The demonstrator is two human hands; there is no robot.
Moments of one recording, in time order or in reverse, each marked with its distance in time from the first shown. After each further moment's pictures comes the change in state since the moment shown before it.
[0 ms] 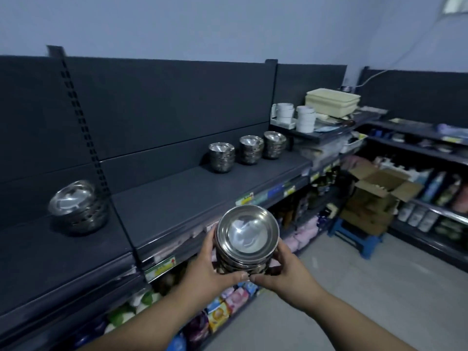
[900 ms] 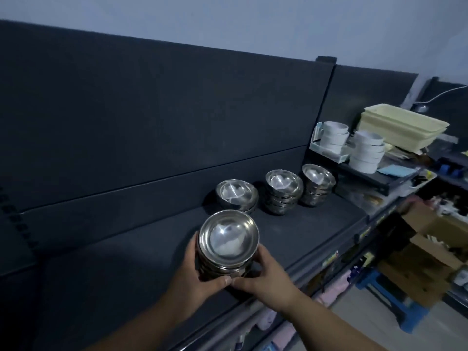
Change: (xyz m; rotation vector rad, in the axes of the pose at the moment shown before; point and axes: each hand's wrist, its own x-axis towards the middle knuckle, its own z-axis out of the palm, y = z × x) left_hand 0.315 -0.071 -0.088 -0.097 0.201 -0.072; right_hand 0.368 0.009 -0.002 -0.004 -0.178 0.087
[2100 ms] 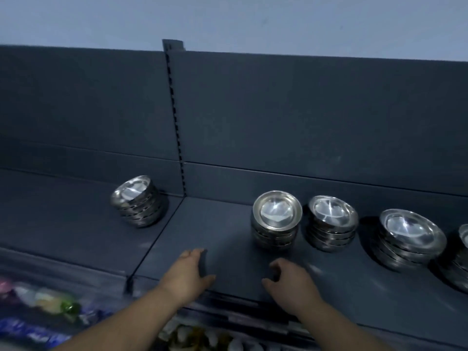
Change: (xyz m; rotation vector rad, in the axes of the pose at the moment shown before) left_hand -0.106 0.017 -0.006 0.733 0.601 -0.610; right_hand 0.044 -0.005 0.018 -0.824 -0.428 -0.281
